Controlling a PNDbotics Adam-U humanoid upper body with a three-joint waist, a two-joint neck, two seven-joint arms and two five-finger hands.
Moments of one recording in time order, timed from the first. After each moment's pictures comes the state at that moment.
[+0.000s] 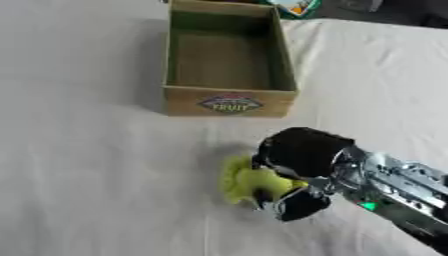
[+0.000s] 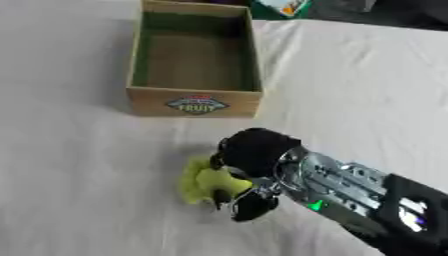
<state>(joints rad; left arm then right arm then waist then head) -0.17 0.15 0.49 -1.98 0.17 -0.48 -0.09 -0.63 -0.70 0.75 -1.98 0.94 0.25 0.72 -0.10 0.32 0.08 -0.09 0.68</state>
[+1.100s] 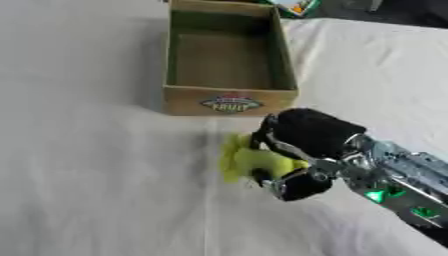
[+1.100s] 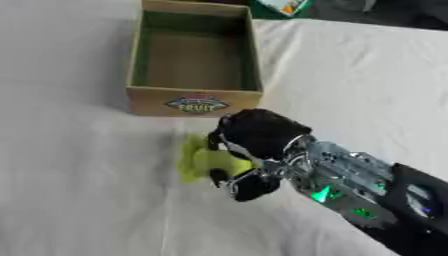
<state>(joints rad) -0.17 0.15 0.49 -1.98 0.17 -0.48 -0.10 -0.66 -0.75 0.68 -1.98 0.75 0.30 0.44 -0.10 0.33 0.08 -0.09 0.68</state>
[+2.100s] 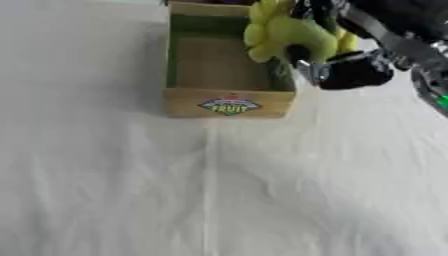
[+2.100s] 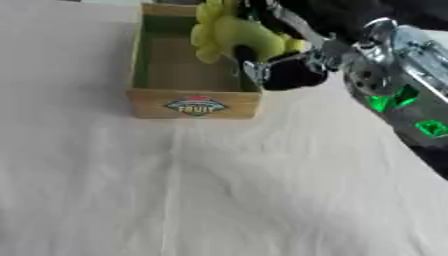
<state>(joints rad) -0.15 0.14 0.49 -1.98 0.17 -0.49 -0.10 -0.87 -0.85 0.46 -1.99 0.61 0.35 0.31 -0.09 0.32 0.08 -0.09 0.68</state>
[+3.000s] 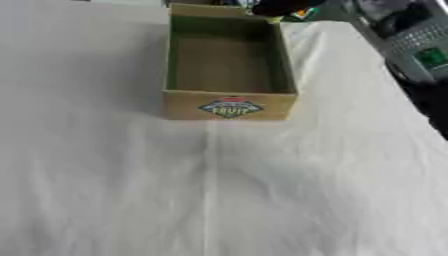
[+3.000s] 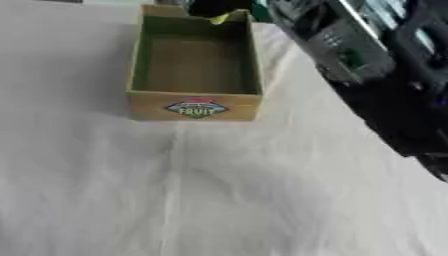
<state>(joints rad) -0.15 0.13 0.47 -1.98 0.18 -0.49 -0.13 -1.16 -0.57 0.50 -1.74 0.77 0.54 0.46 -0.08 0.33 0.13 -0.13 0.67</state>
